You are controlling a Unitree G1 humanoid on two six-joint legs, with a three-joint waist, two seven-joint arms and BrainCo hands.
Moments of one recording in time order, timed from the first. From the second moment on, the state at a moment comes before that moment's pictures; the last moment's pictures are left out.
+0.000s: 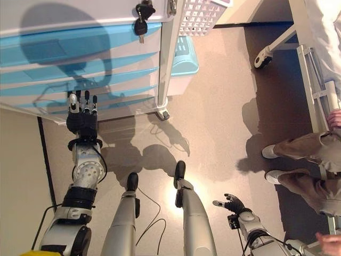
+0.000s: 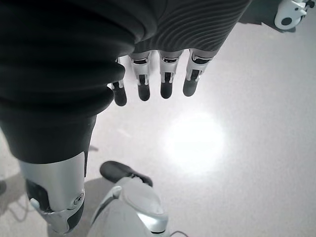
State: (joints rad) left arm -0.46 0.25 0.04 0.30 -1.20 -0.39 0.09; right arm -0.26 -0.33 0.25 1.24 0.21 -0.08 0.05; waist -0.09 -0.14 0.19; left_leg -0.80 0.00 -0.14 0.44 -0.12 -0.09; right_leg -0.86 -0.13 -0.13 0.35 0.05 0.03
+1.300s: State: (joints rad) left arm -0.46 0.38 0.02 0.30 -1.20 -0.35 0.18; right arm -0.26 -0.36 0.25 1.24 0.19 -0.09 0.06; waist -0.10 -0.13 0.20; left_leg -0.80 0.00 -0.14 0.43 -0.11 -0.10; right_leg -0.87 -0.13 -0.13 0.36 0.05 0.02
